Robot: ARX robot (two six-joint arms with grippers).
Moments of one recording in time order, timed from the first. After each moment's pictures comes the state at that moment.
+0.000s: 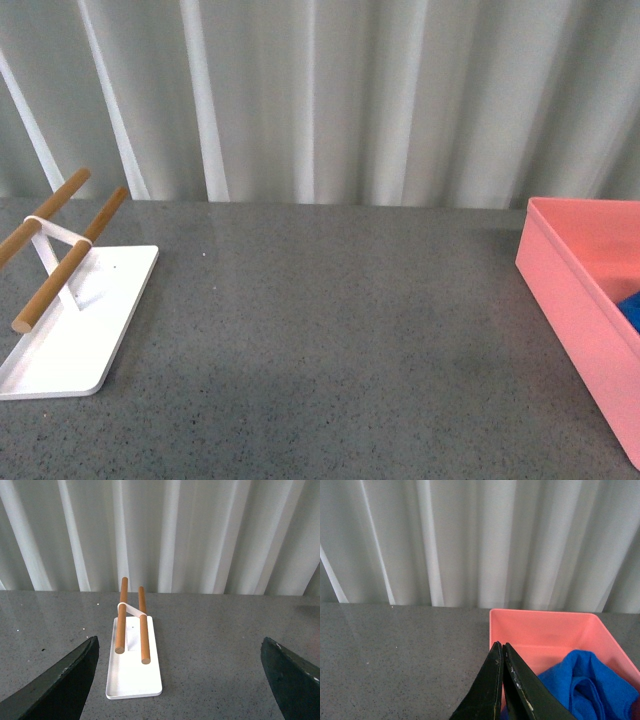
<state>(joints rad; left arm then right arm) 0.00 0.00 0.02 0.00 0.00 0.00 0.00 1.11 0.18 0.91 -0.01 -0.02</state>
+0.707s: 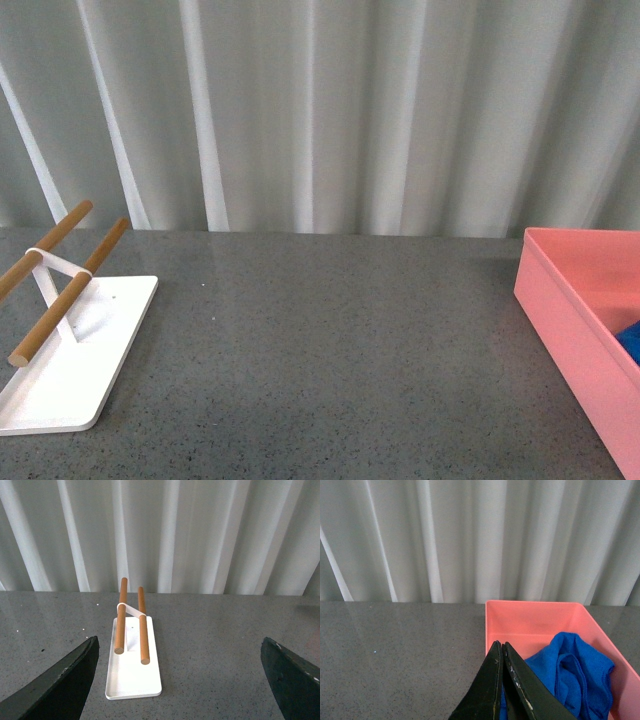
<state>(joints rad) 0.00 0.00 0.02 0.00 0.00 0.00 0.00 0.60 0.02 0.59 0.00 -0.02</state>
